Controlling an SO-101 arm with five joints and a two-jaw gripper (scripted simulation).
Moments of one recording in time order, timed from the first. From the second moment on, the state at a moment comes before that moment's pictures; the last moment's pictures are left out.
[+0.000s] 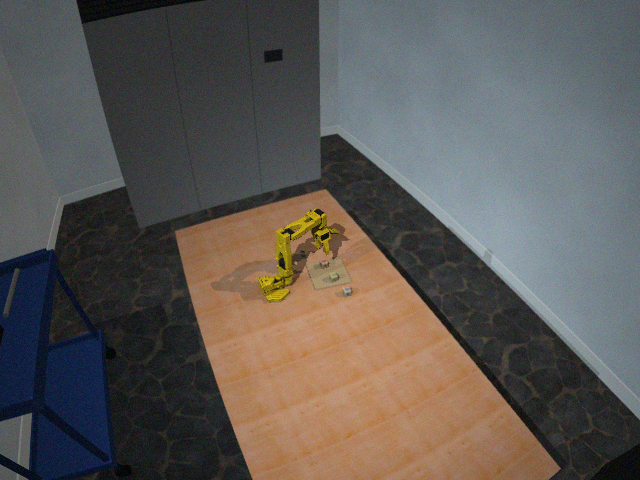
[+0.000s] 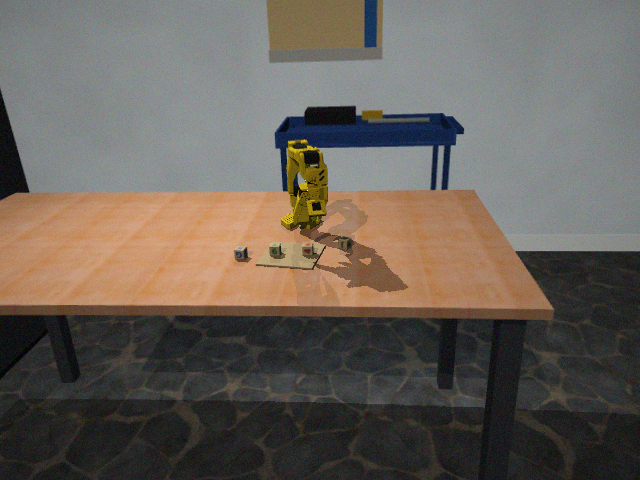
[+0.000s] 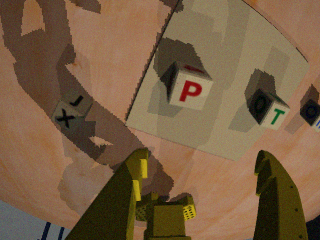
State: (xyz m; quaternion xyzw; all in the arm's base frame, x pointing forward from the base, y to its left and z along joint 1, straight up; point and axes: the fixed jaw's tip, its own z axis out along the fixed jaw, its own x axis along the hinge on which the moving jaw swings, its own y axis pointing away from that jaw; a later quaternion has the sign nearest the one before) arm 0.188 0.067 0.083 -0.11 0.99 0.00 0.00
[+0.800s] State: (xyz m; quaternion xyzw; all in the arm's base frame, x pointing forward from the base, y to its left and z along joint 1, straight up) arm 0.200 0.001 0.084 0.06 1.00 0.00 0.00
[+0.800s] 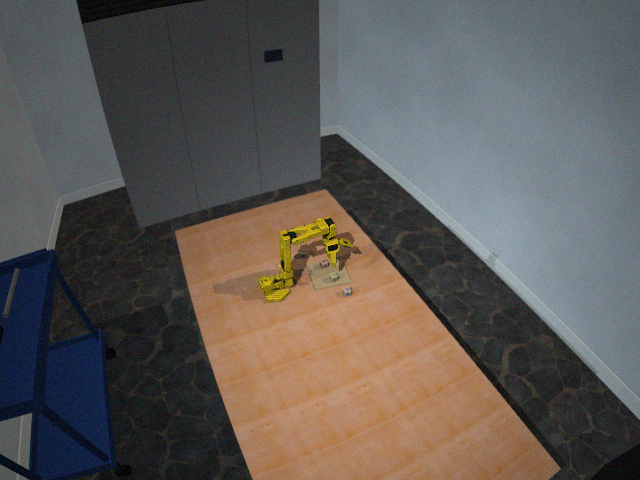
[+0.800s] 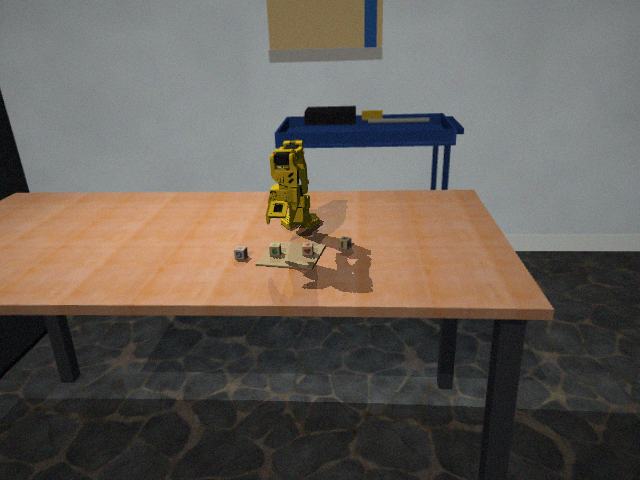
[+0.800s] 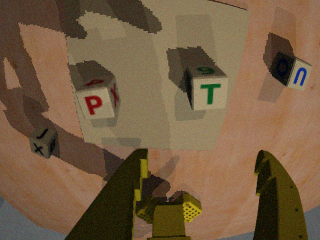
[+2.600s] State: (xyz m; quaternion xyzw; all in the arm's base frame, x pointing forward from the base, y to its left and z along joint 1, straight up) arm 0.219 -0.097 0.077 0.26 0.97 -0.01 0.03
